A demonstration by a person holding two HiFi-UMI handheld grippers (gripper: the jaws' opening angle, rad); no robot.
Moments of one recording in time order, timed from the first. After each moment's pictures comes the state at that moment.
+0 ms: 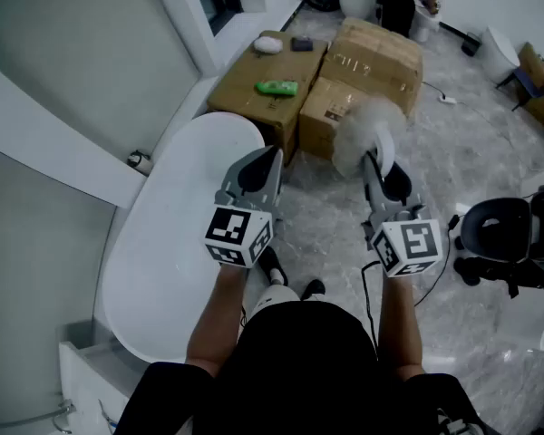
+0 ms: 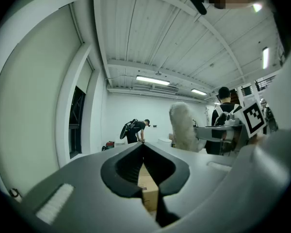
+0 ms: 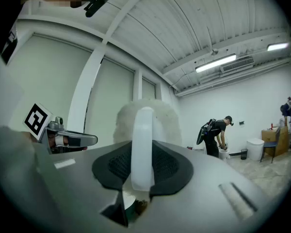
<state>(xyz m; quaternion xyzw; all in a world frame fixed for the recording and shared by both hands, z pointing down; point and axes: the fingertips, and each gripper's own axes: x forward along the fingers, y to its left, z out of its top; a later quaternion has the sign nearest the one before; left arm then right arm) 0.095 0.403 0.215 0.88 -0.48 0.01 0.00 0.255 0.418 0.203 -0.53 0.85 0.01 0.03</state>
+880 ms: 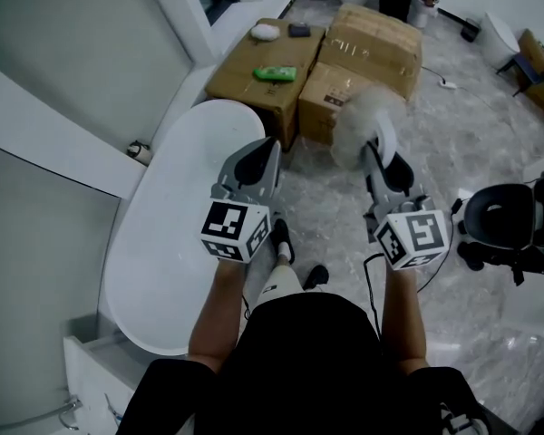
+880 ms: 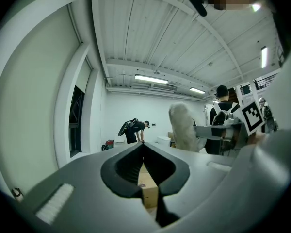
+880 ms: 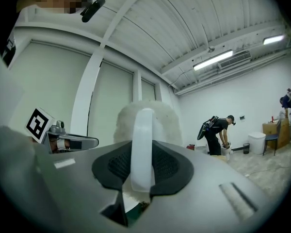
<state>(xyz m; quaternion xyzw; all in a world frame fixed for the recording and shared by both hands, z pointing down) 0.095 0.425 0.217 0.88 -0.48 0.03 0.00 0.256 0.440 0.204 -0.52 0.85 -0.02 0.04</state>
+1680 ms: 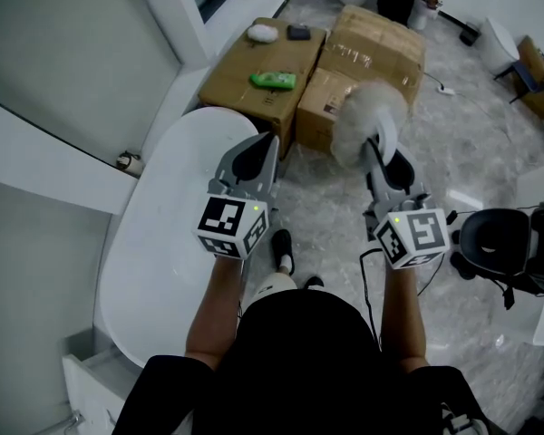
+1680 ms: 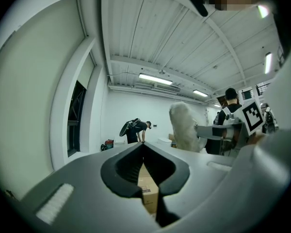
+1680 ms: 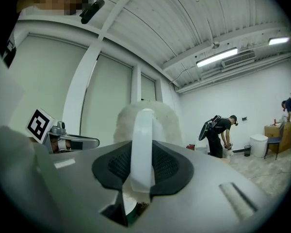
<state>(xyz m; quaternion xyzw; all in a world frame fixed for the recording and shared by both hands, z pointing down) 0.063 0.313 0.223 0.88 -0.47 0.01 0.02 0.223 0.331 0.203 -0.52 0.85 -0.01 0.02</state>
